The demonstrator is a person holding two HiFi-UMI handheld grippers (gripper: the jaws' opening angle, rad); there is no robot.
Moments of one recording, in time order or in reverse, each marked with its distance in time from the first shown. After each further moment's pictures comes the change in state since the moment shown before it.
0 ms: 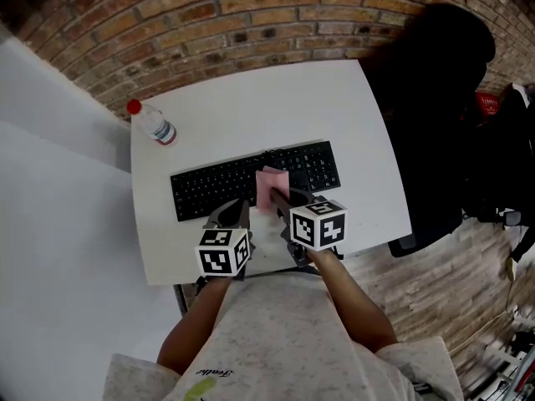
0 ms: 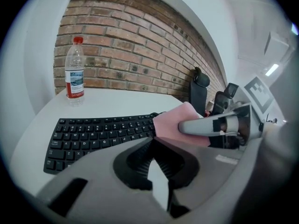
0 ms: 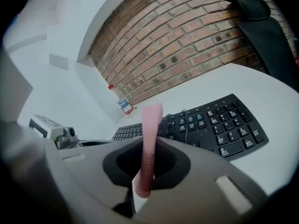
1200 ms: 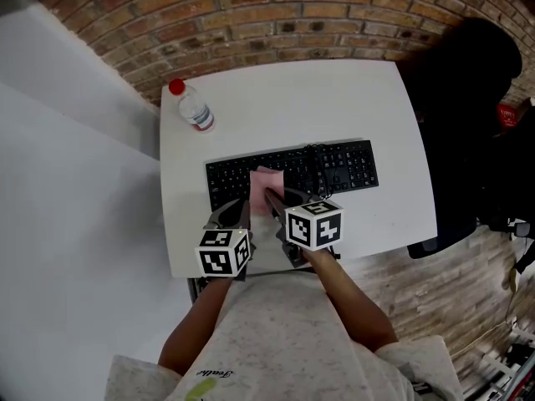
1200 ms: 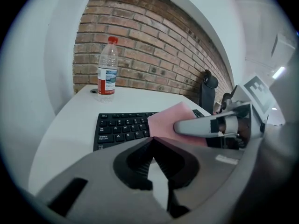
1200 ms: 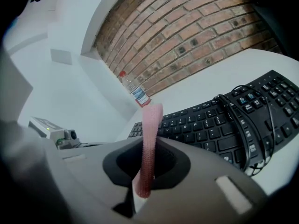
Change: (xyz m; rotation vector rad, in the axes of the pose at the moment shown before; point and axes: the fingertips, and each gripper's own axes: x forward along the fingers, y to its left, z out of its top) left arm -0.049 0.090 -0.018 -0.050 0.010 0.066; right arm 0.077 0.087 -0.025 0.017 0.043 0.094
